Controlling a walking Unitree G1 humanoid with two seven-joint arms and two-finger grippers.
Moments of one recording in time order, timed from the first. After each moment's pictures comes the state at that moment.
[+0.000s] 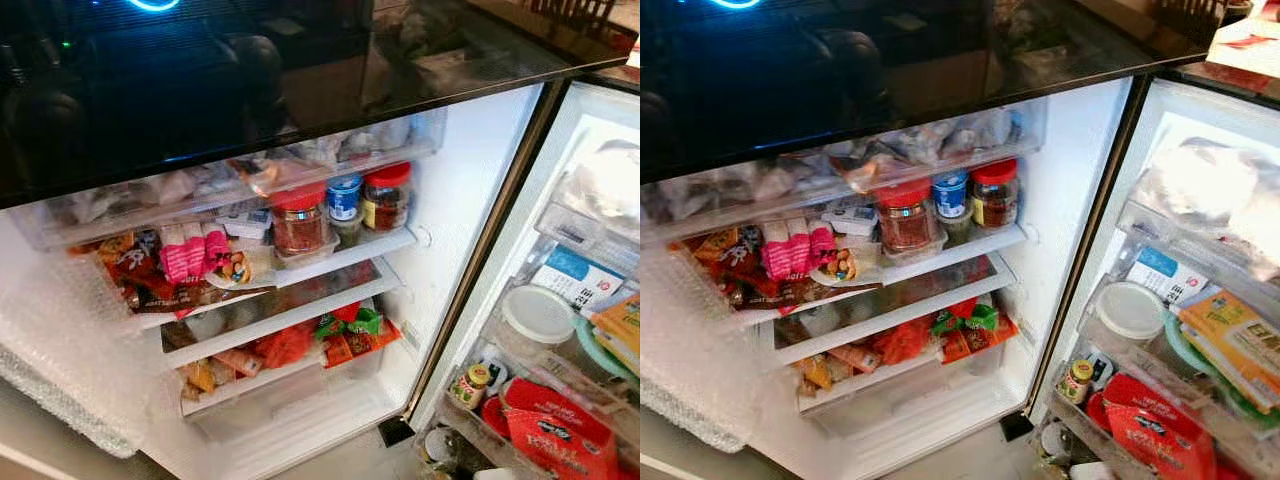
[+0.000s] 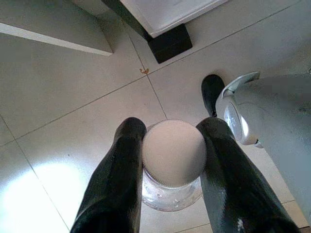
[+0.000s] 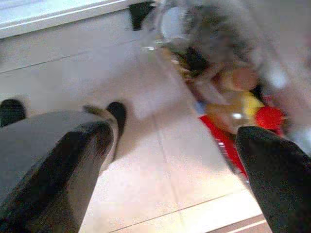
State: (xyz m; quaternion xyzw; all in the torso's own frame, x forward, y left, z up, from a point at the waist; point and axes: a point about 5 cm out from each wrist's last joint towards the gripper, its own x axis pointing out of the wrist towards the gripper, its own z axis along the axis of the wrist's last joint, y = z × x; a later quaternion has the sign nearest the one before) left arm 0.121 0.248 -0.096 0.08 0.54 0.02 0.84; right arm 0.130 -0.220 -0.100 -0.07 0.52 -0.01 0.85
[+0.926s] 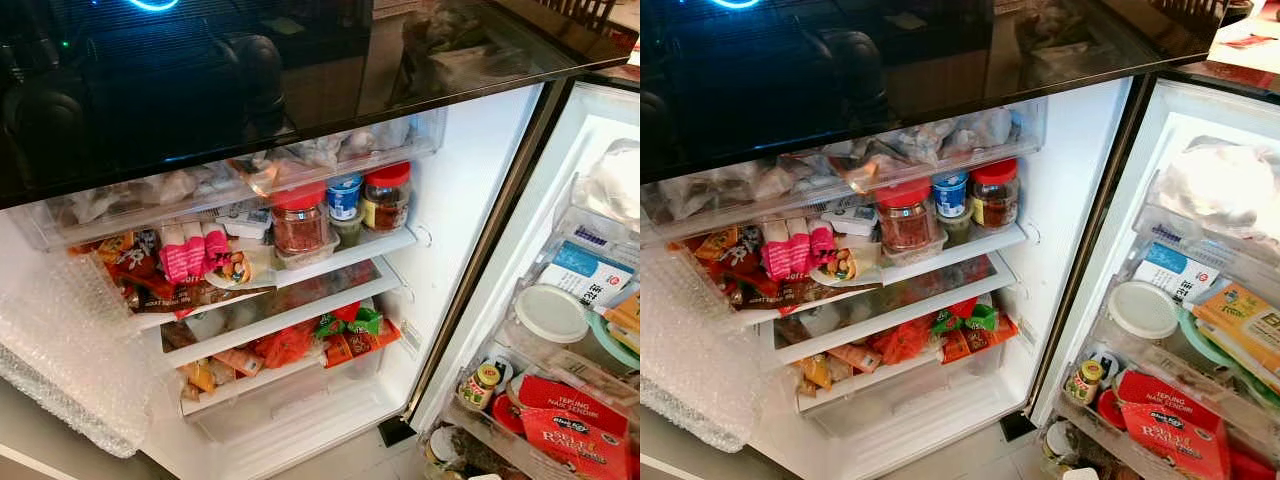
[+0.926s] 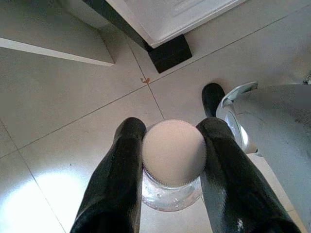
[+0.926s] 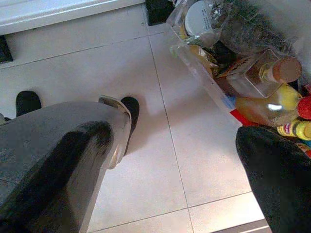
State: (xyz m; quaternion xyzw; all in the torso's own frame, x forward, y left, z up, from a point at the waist) left arm 0.124 0.248 -0.094 0.09 0.52 0.02 0.85; right arm 0.125 -0.215 -0.102 -0.06 0.53 0.01 0.84
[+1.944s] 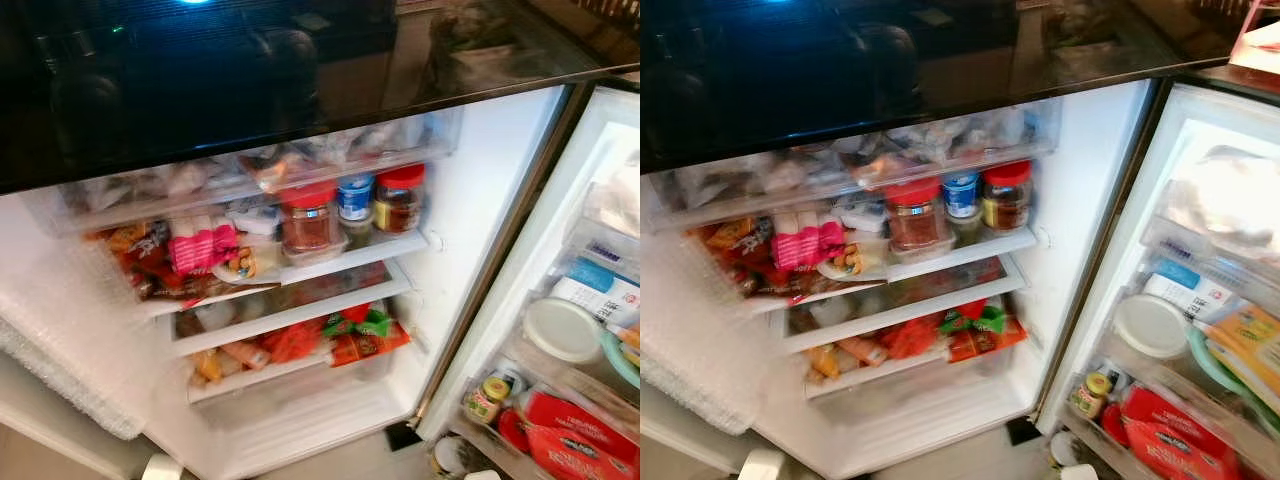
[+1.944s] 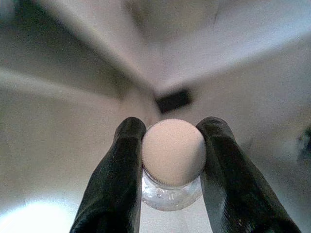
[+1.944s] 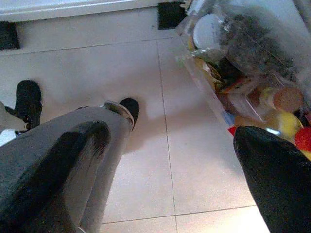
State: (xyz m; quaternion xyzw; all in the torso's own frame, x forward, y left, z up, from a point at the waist) left arm 0.174 0.237 -0.073 0.09 0.40 0.01 0.91; right arm 0.126 -0.216 -0.102 -0.06 0.54 0.03 0.84
